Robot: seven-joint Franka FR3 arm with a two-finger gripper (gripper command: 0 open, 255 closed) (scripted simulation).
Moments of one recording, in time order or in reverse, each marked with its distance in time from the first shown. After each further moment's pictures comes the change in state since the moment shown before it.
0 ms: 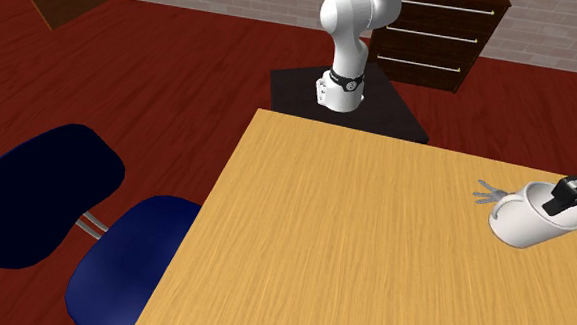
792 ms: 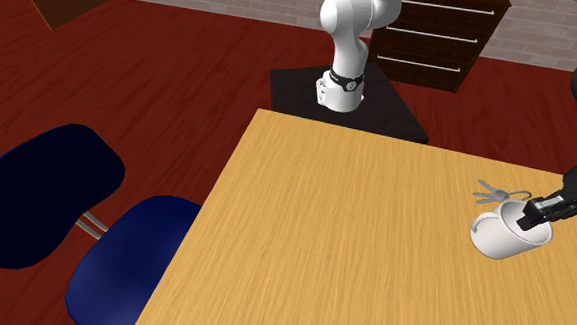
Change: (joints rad) arm -0.001 0.036 -0.001 -0.109 -0.004 0.145 0.007
